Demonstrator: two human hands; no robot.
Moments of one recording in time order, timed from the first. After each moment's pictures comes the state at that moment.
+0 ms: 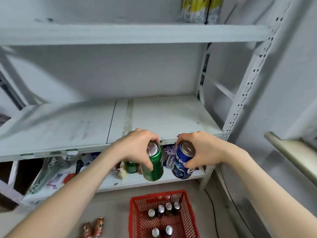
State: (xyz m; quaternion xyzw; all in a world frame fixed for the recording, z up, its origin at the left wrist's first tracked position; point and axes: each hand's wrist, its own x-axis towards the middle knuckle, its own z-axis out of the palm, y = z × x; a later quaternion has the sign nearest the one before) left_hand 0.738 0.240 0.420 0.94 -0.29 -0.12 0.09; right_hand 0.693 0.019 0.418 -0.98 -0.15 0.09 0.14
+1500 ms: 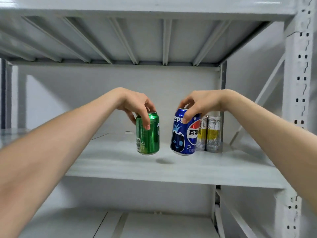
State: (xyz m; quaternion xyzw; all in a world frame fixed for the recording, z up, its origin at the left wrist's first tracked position) left_hand 0.997 0.150 0.793 0.96 -0.21 0.00 0.20; right_hand 0.969 -0.086 0.797 -0.95 -0.24 -0.05 0.20
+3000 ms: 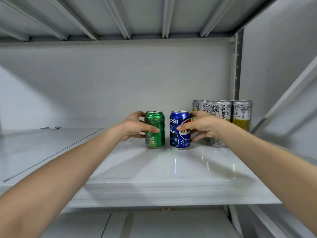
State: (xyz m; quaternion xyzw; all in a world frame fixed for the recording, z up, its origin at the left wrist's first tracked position) left_hand 1.185 0.174 0.684 0.81 -0.13 0.04 0.57; right_hand 1.145 -0.060 0.698 -0.83 -0.05 -0.04 0.55
